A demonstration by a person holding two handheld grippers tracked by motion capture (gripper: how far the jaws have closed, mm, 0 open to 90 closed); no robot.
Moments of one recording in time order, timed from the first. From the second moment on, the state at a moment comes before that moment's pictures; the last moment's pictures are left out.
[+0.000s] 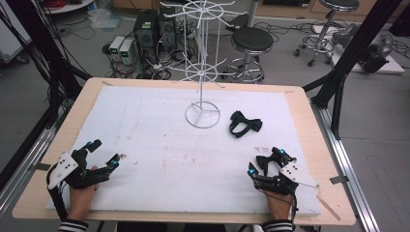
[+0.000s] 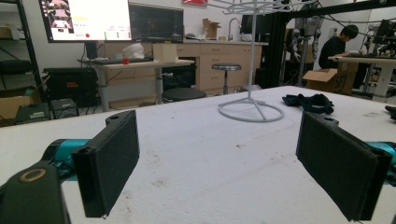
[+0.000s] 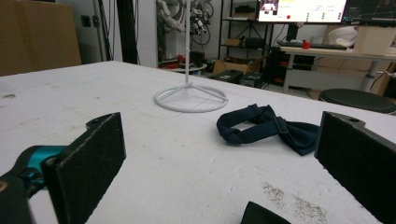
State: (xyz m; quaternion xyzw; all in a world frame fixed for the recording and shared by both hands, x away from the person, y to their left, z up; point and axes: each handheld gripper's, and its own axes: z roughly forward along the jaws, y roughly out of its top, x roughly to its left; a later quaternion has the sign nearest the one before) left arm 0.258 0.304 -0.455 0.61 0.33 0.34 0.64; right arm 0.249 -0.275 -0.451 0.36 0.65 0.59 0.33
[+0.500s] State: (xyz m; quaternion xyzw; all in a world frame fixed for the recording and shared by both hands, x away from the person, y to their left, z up) left arm 0.258 0.303 -0.455 0.61 0.33 0.34 0.64; right arm 0.250 -0.275 -0.449 0.35 0.65 0.58 0.34
